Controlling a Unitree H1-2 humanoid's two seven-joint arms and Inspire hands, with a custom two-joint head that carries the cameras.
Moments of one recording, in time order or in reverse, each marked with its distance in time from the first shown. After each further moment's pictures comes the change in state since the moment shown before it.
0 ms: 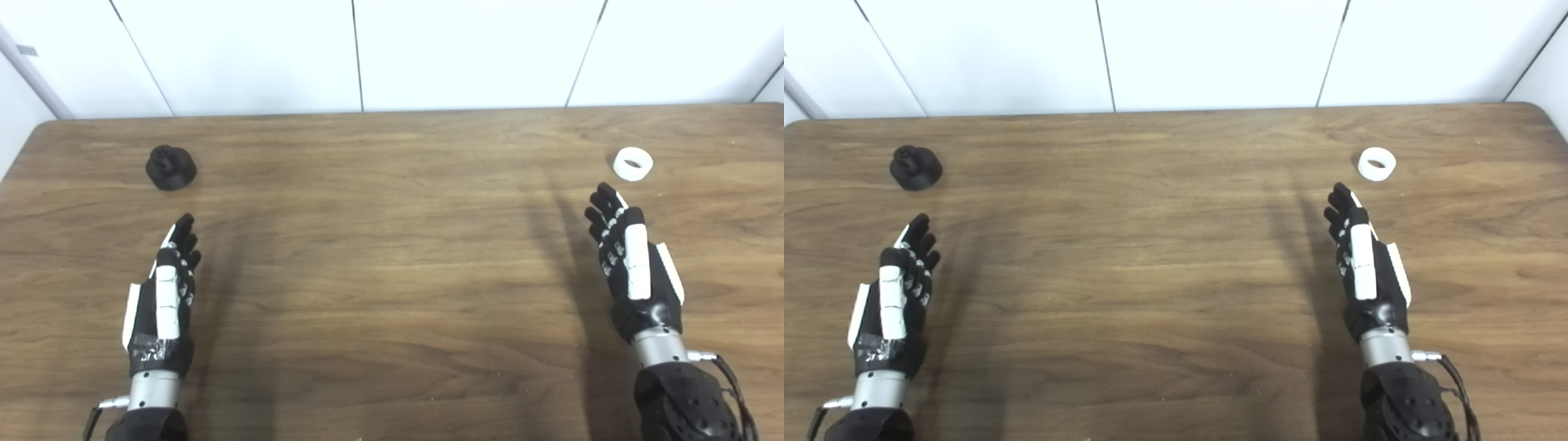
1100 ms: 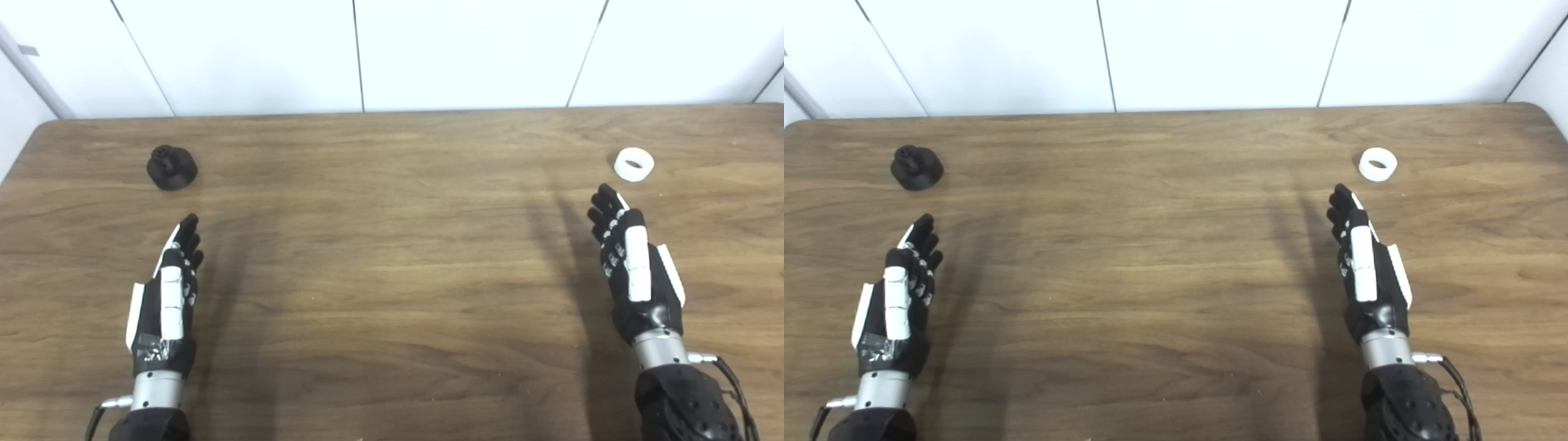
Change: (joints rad) left arm 0.001 -0.002 -0.015 0.032 0.026 -0.042 -0.004; right arm 0.007 -0.003 0.001 0.010 -0.003 -0.026 0.006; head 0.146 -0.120
